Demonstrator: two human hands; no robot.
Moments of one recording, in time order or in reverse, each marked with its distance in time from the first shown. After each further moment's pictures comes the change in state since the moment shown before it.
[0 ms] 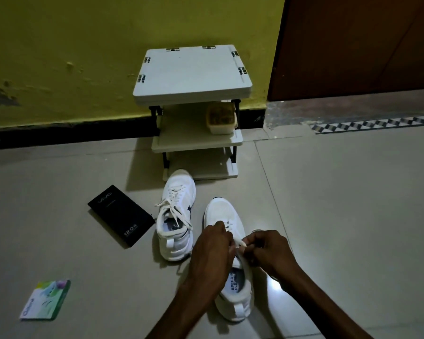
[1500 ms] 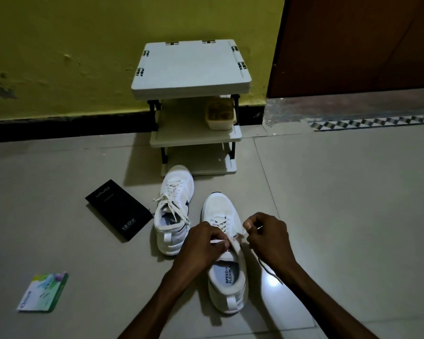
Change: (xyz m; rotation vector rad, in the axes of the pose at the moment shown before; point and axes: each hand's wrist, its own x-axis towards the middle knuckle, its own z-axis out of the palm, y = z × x) left_hand 0.005 -0.023 -0.008 -0.446 -0.109 -0.102; right_hand 0.009 -0.008 -0.001 -0.091 0.215 -0.139
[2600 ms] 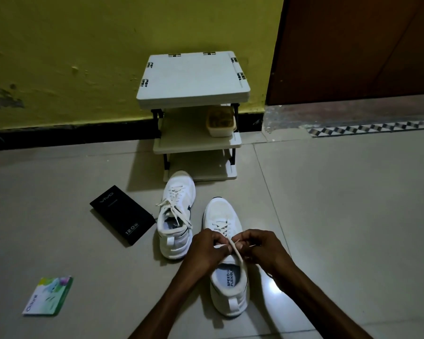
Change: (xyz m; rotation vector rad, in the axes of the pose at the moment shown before) left_hand 0.004 -0.008 0.013 -0.091 -0.003 -0.107; right_hand -0.013 0.010 0.004 0.422 -0.279 0.153
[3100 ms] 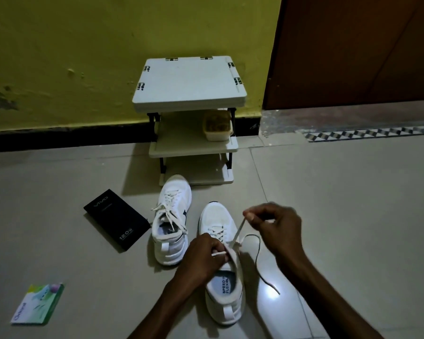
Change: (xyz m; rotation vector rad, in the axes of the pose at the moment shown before) left_hand -0.006 0.009 -0.005 0.109 -0.047 0.078; right_hand -0.011 -0.062 -0.017 -0.137 0.396 -0.372
